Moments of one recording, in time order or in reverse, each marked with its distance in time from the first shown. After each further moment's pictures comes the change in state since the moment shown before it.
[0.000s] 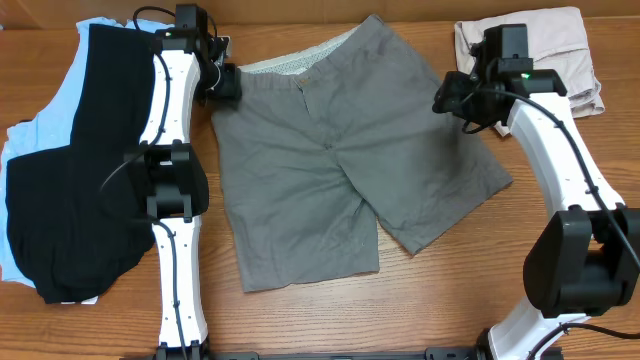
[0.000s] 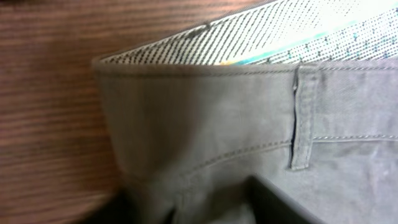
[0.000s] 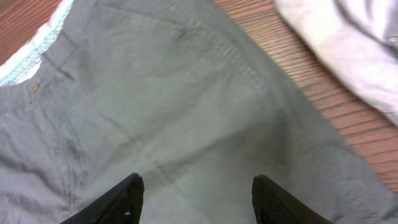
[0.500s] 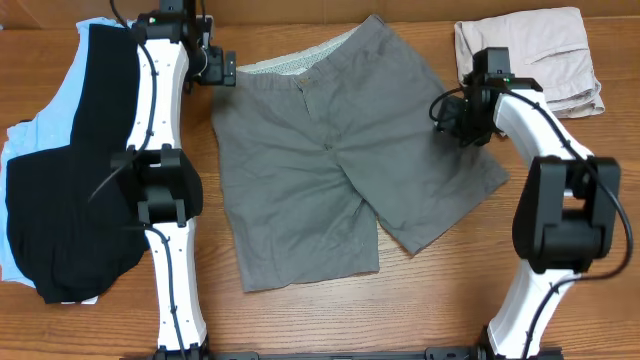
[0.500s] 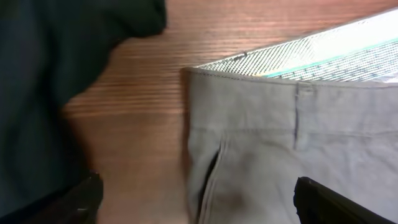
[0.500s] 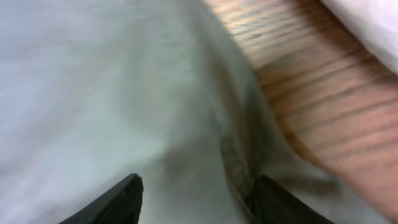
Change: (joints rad) left arm 0.009 -0.093 0.003 -0.024 -0.092 -0.039; right arm -0.048 0.212 0.000 0.024 0.018 -0.023
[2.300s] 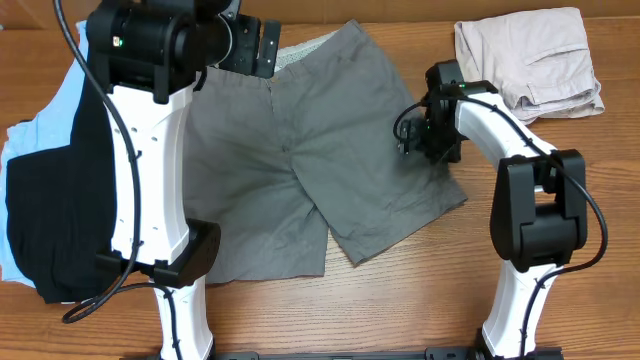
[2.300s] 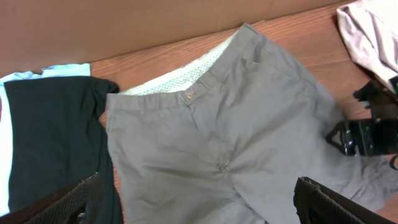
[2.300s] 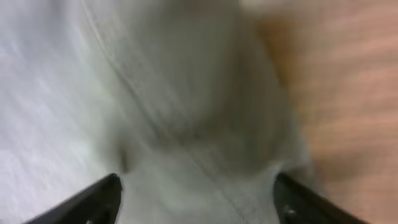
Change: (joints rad) left arm -0.280 -0.513 0.336 -0.474 -0.092 -0.031; right arm 0.141 0.067 -0.016 -0.082 0.021 -0.029
